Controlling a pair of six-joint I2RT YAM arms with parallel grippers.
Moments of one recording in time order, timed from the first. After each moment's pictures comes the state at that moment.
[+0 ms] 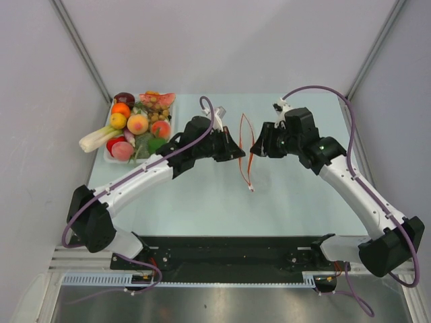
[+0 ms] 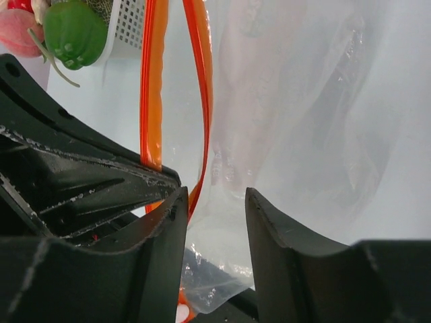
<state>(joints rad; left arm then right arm) -0.74 1.46 1.22 -0.21 0.25 -0.78 0.49 1.25 1.27 -0.62 -0.21 0.48</state>
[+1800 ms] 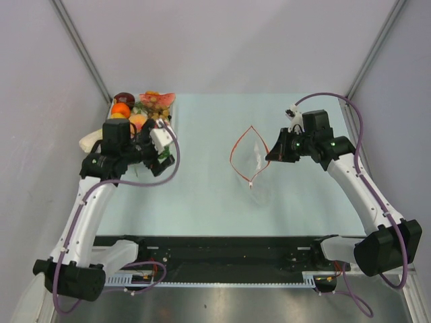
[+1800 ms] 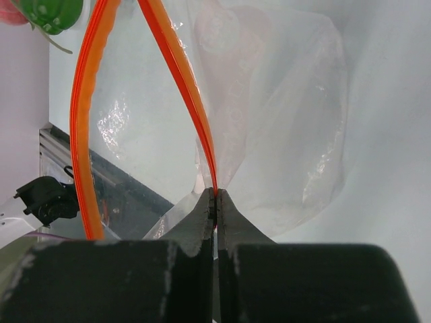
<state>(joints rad) -0.17 1.07 1.22 -0.77 0.54 0.67 0.29 1.26 1.21 -0.72 -0.46 0.39</state>
